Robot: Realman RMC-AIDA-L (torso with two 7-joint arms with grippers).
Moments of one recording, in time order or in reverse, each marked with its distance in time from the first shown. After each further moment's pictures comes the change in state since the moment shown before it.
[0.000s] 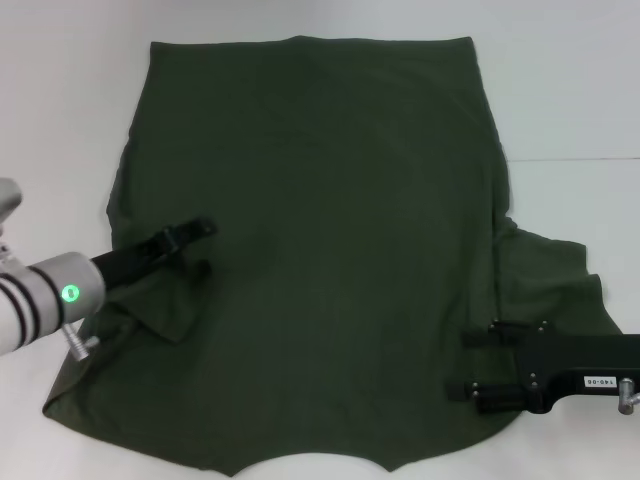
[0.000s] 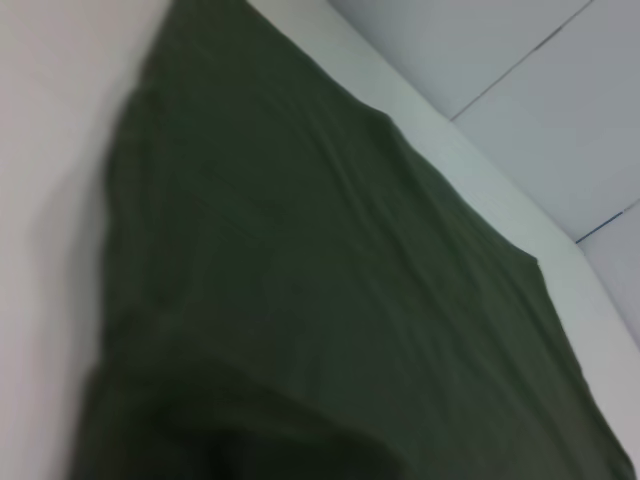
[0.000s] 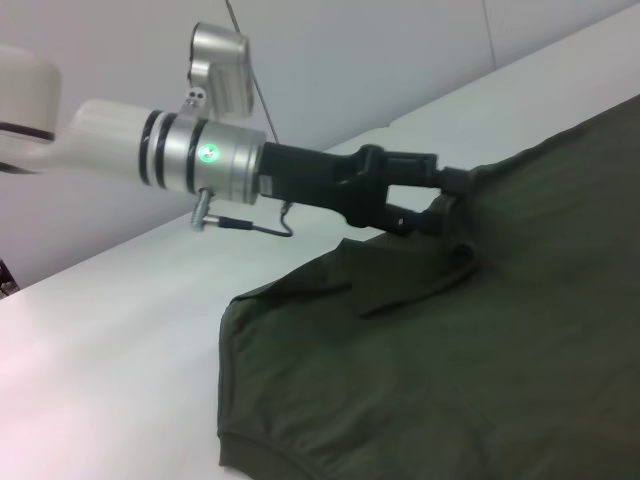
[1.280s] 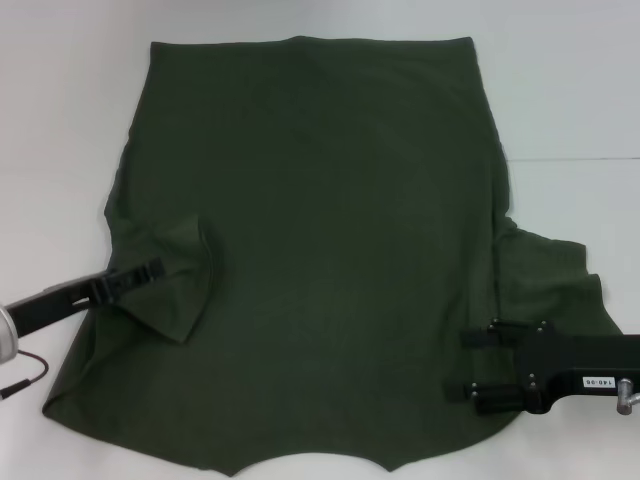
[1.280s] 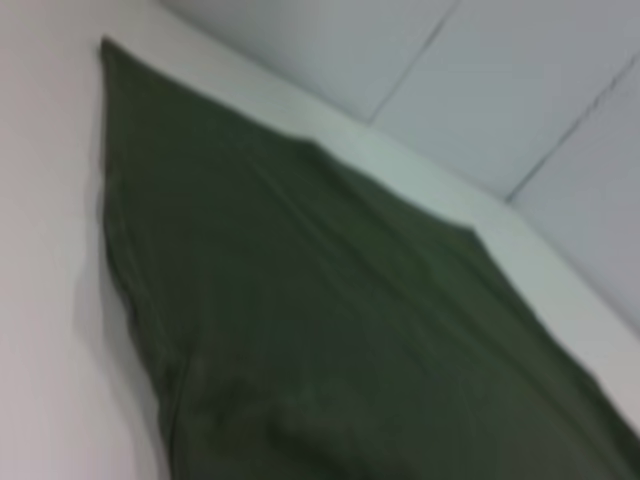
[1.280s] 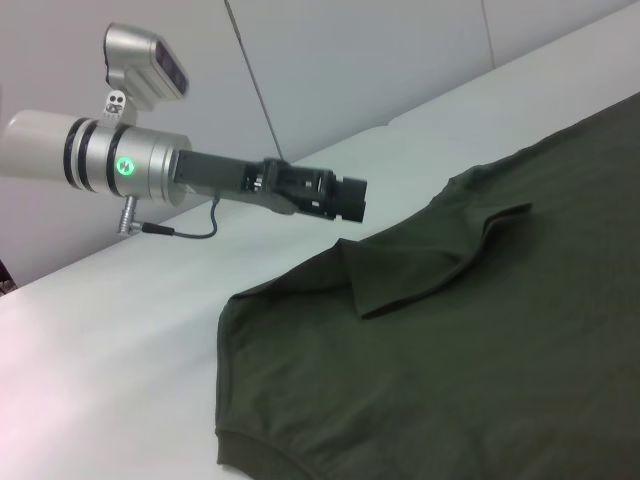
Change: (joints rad) left arm 0.184 0.018 -0.061 0.184 0.077 0.293 0.228; right arm 0.001 0.002 -0.003 0.000 0.000 0.006 -0.002
